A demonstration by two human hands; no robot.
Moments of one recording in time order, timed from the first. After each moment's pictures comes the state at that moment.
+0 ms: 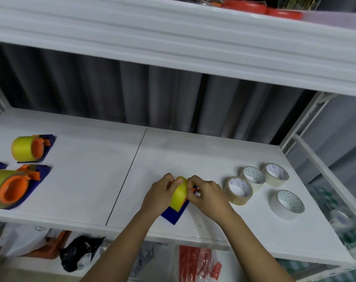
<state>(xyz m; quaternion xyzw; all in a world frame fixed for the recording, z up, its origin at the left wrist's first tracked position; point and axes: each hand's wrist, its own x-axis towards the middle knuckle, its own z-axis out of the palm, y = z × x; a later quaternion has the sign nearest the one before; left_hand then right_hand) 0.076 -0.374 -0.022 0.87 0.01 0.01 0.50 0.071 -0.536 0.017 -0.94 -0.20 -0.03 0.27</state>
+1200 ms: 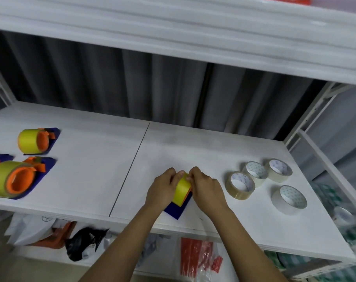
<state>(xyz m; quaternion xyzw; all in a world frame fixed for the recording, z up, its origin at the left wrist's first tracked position) 0.070 -0.381 -0.023 0.87 0.03 0.04 0.49 0.069 -0.520 0.011 -0.97 -0.19 -0.07 0.13</state>
